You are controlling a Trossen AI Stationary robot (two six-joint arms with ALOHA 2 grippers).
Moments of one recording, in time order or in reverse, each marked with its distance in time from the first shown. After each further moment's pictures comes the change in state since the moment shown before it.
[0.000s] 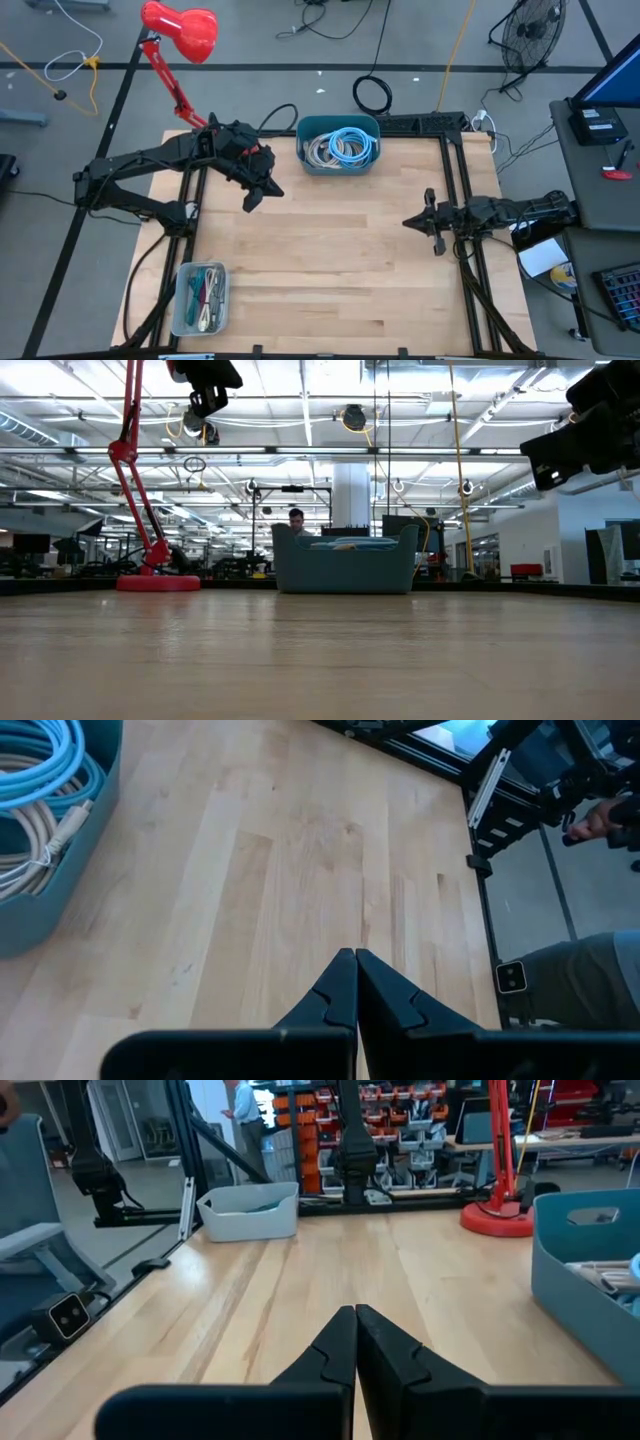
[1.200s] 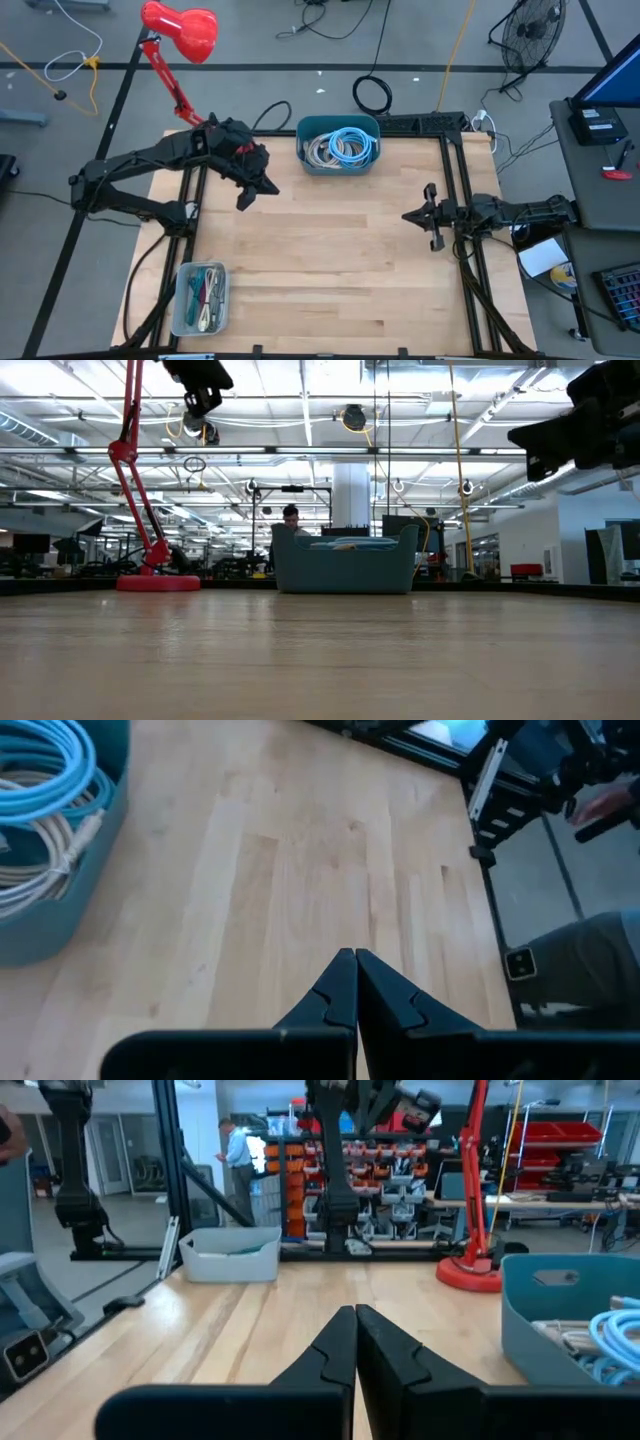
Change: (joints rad) left arm 0.036 -0.033 -0.014 -0.029 0.029 0.080; right arm -0.058 -0.006 -0.011 0.264 -0.046 -0.070
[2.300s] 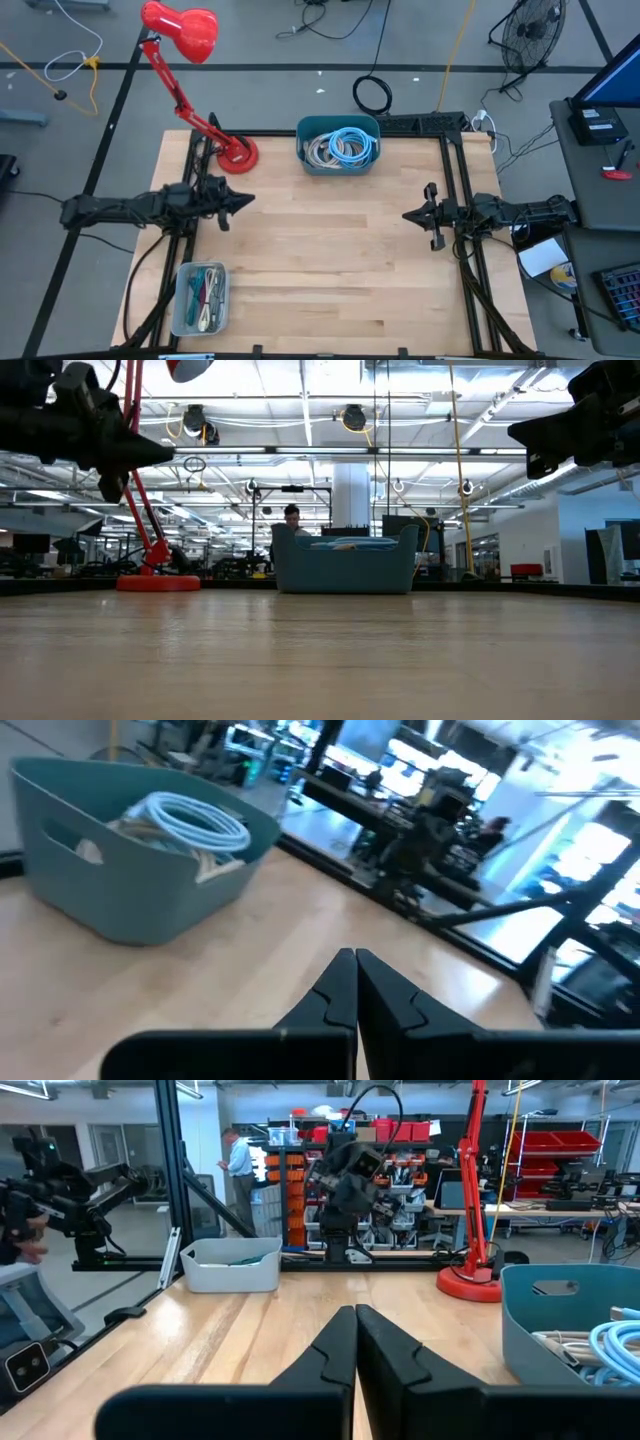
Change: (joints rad) left arm -0.266 -0.932 -1.124 0.877 -0.628 -0.393; right arm 0.000 0.002 0.000 0.031 -0.004 0.000
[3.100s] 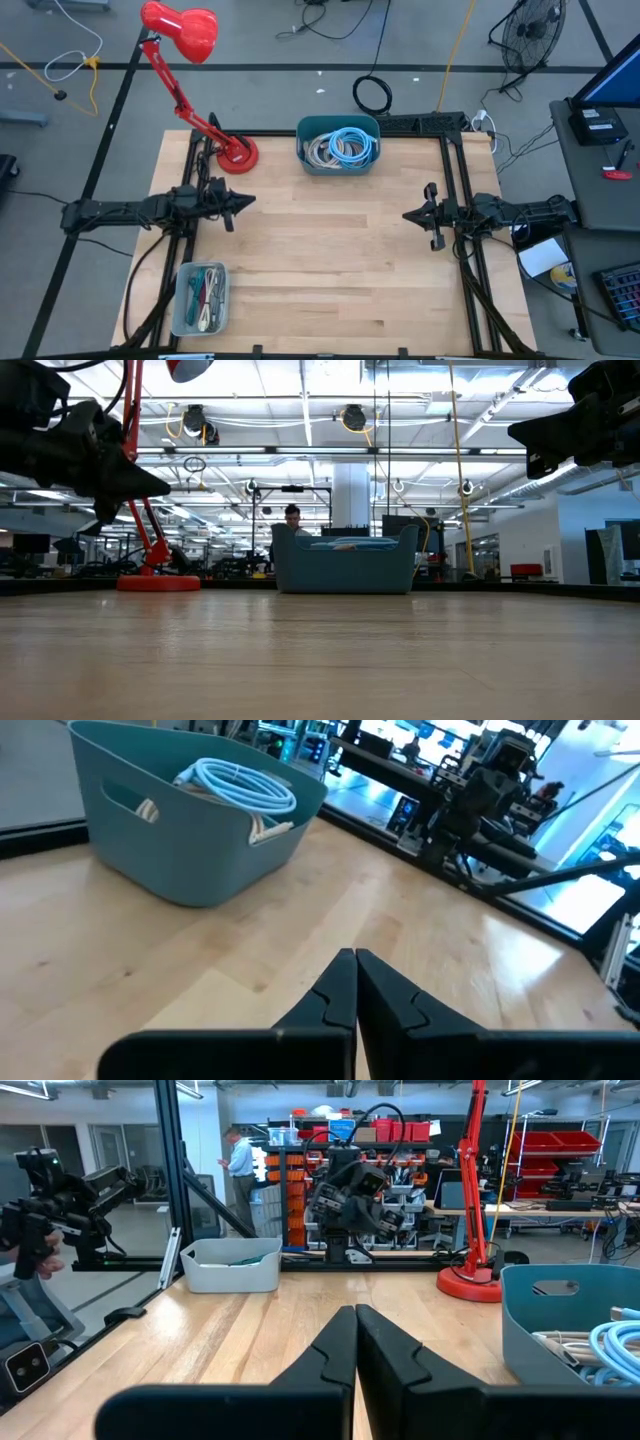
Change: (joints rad) left arm 0.047 -0.035 -0.081 -0.055 -0.004 0.052; right arm 0.000 0.000 0.000 0.000 0.000 0.000
